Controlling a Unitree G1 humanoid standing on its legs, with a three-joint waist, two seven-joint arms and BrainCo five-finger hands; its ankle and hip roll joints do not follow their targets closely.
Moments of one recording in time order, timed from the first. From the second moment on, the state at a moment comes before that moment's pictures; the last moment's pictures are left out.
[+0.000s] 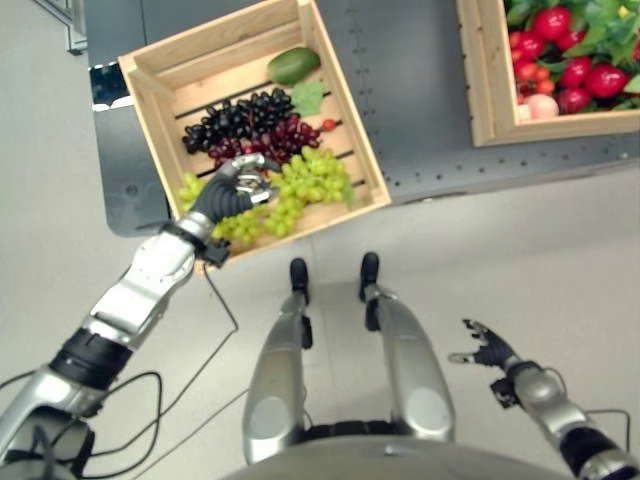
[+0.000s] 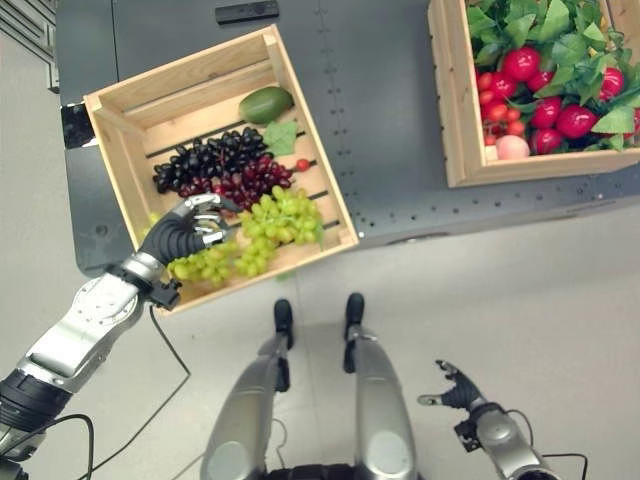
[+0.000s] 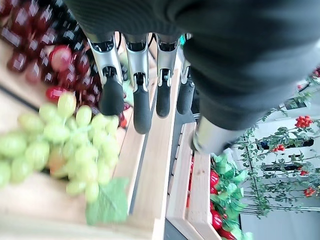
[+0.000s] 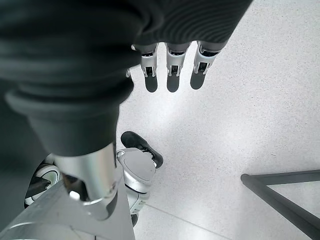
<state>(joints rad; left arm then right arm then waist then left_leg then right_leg) -0.30 0.87 -0.27 -0.10 -0.33 -0.06 0.03 0.02 -0.56 0.32 0.72 0.10 -0.08 0.03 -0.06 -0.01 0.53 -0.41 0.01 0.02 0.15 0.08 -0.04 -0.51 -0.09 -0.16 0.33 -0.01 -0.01</state>
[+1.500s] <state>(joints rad) -0.64 0.65 -0.54 0.44 0.23 0.06 0.13 0.02 -0.58 0.33 0.64 0.12 -0.10 -0.01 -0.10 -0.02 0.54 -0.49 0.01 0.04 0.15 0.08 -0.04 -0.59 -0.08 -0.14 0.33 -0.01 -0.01</state>
